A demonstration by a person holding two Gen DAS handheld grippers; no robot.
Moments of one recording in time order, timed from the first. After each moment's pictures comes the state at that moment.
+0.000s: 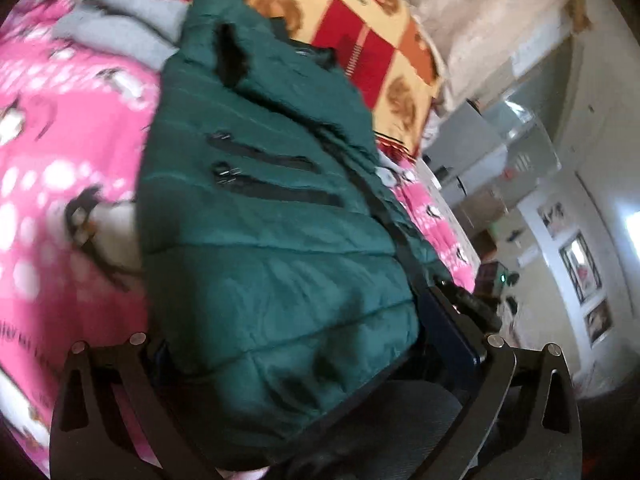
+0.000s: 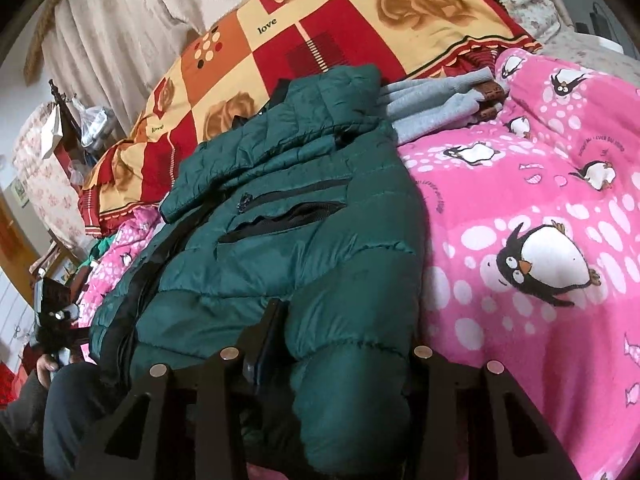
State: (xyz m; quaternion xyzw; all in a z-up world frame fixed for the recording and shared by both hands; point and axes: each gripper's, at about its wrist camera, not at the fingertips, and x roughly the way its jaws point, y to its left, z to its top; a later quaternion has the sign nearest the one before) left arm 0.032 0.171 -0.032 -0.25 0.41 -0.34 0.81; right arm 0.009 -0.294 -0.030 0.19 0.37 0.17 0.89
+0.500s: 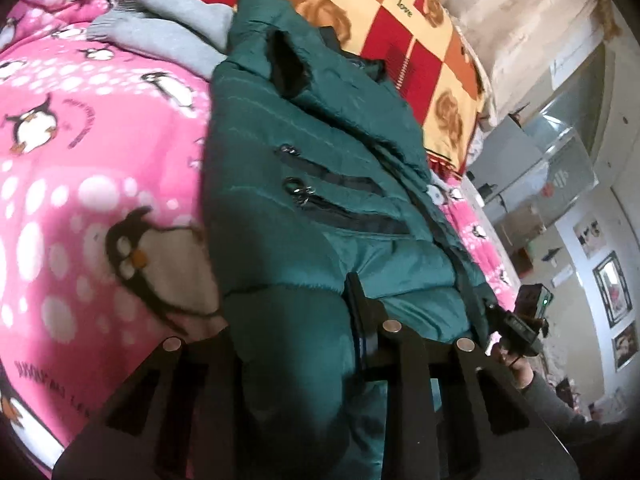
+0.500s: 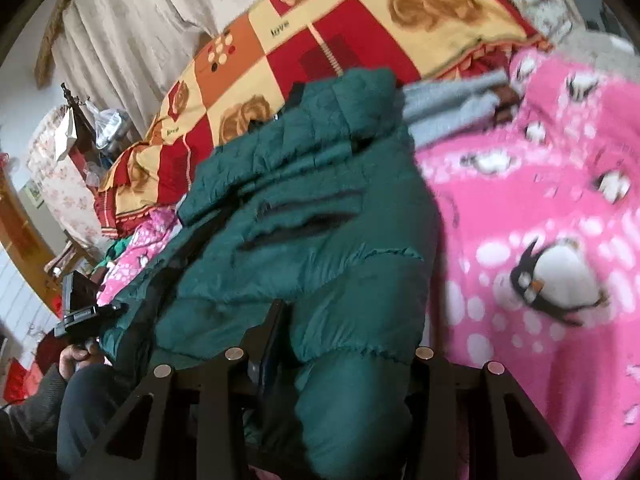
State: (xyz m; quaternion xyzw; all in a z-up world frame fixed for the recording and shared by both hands) left arm 0.050 0.180 -0.053 -0.25 0.42 -0.25 0.84; right arm 0.016 -0.300 -0.035 0.22 0.37 0.21 0.88
